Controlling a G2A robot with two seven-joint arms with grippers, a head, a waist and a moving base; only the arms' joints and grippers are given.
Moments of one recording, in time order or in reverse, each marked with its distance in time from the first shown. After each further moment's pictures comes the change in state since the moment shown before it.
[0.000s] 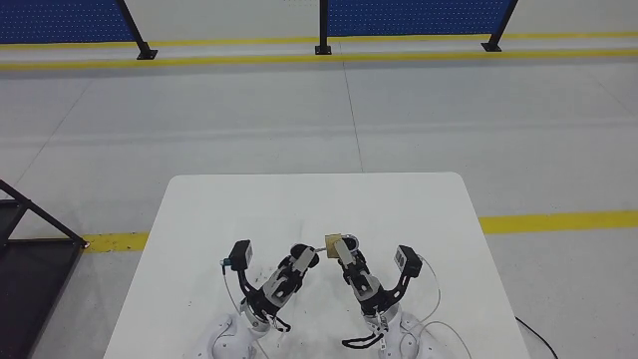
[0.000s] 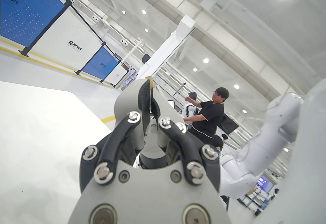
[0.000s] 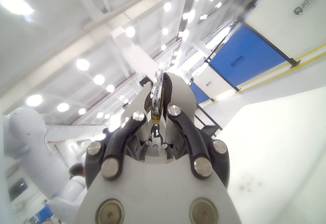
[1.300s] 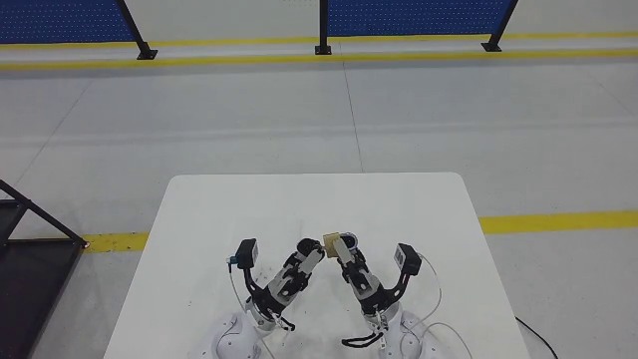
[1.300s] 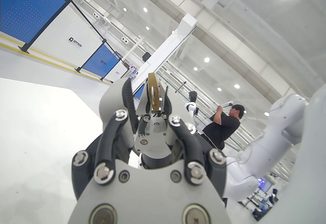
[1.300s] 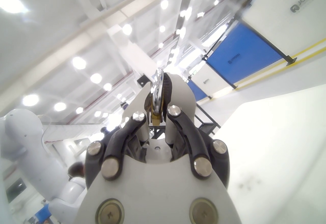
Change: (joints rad) left arm -0.011 -0.013 0.016 0.003 0.002 0.031 -0.010; right arm -0.022 -0.001 0.026 -0.044 0.035 0.032 0.074
